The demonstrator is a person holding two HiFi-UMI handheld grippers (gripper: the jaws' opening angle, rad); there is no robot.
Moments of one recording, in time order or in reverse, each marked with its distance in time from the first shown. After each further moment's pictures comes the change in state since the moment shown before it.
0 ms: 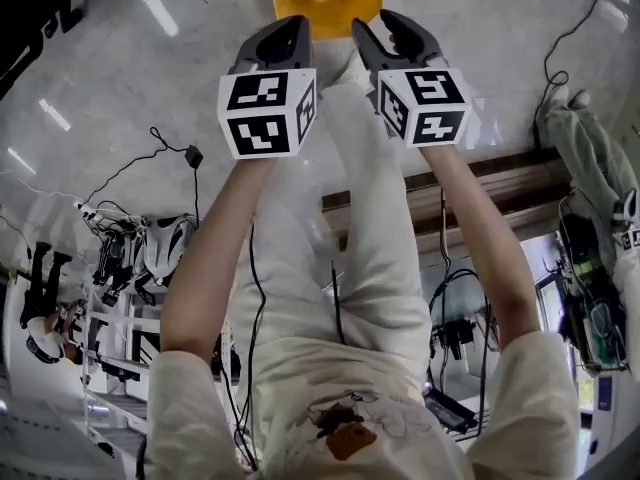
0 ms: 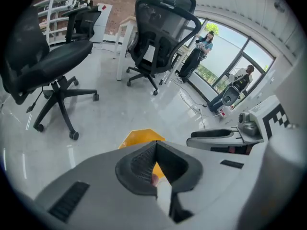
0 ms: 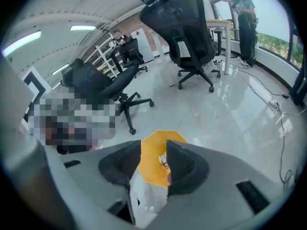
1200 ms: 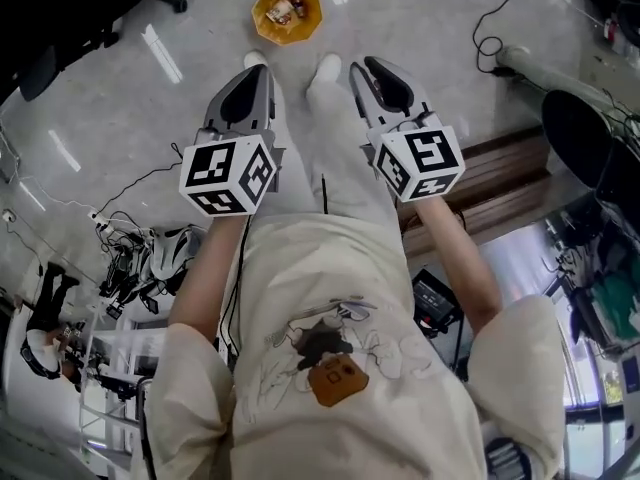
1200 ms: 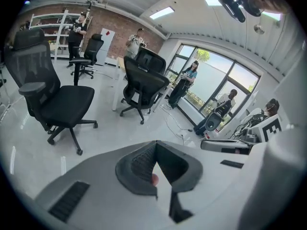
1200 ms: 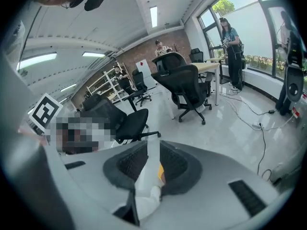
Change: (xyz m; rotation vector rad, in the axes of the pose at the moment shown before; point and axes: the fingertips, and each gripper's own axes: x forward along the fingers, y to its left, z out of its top) left arm -0.352 -0.181 0.125 -0.023 -0.259 -0.059; right arm -0.392 0.114 0.141 0.020 -0.277 0.007
